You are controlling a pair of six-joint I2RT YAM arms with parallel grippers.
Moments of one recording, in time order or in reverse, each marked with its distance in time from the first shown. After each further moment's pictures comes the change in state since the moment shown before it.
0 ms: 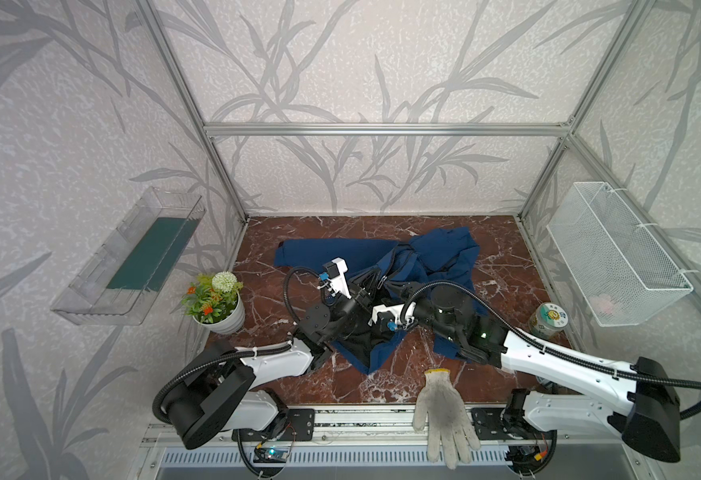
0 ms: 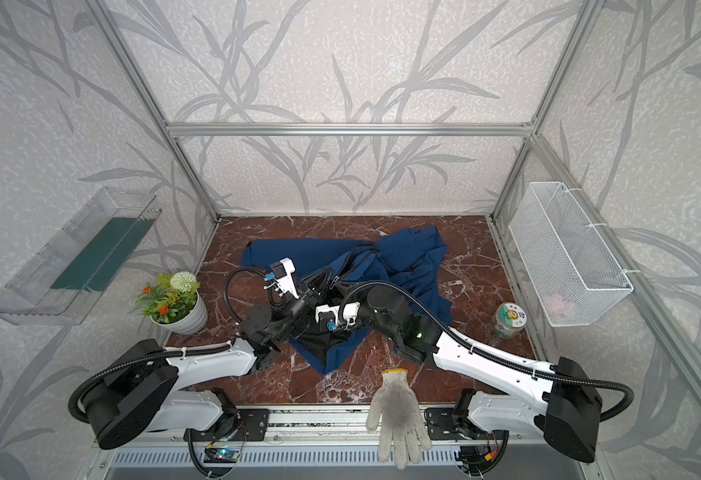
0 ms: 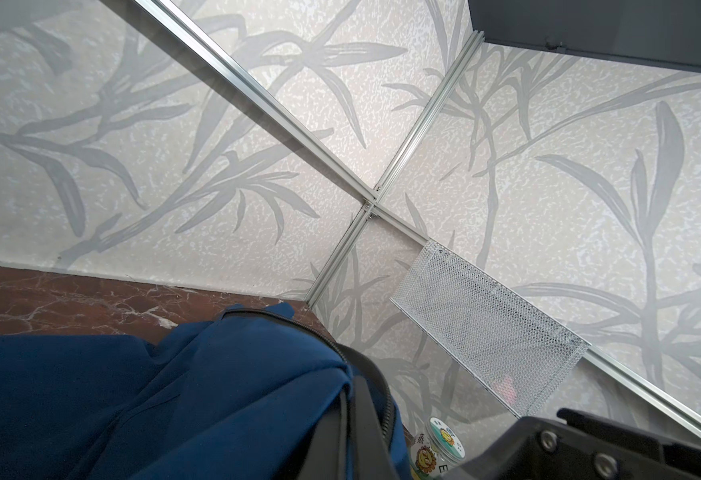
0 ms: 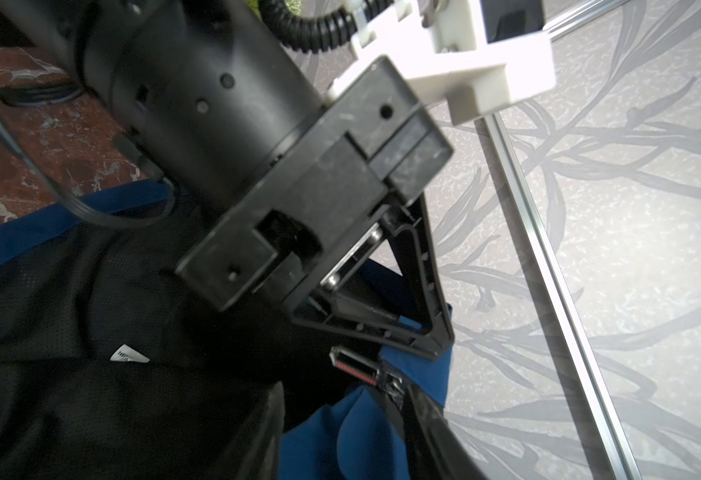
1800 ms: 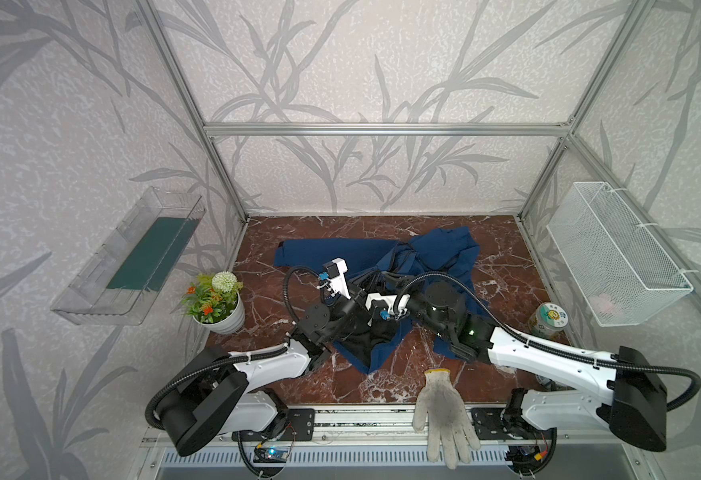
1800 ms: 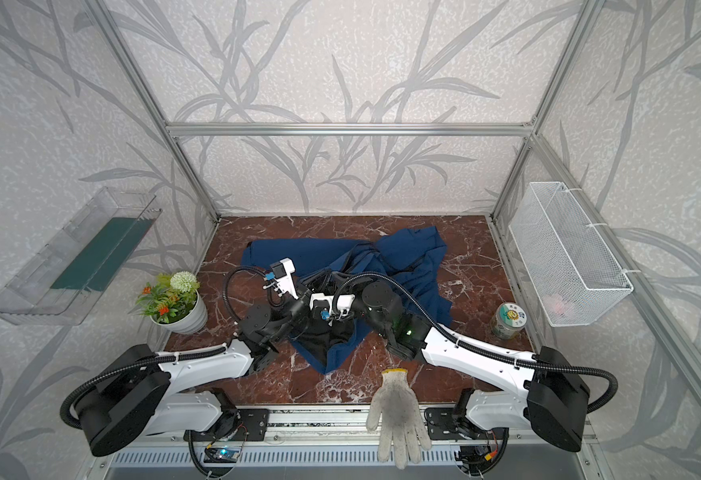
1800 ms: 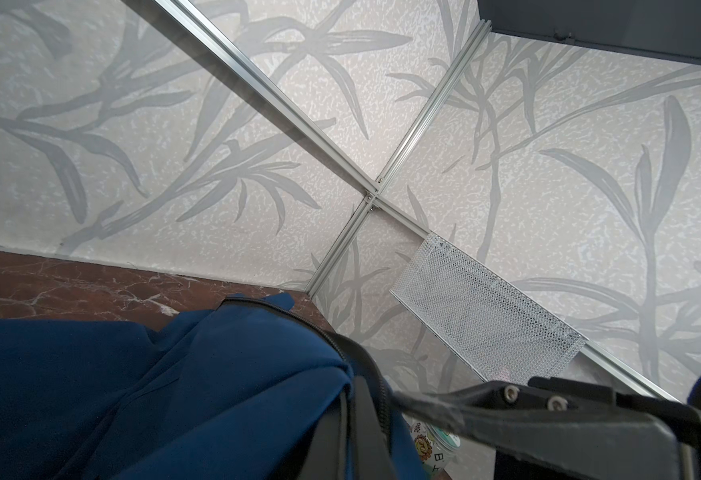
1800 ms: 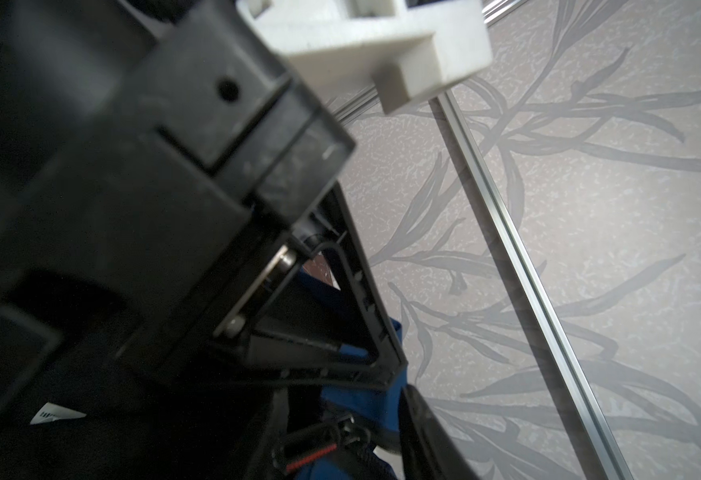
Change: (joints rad) left arm 0.000 -0.031 -0.002 -0.059 0.007 -0.009; right arm 0.002 0.076 -0.003 0.159 0.077 0.044
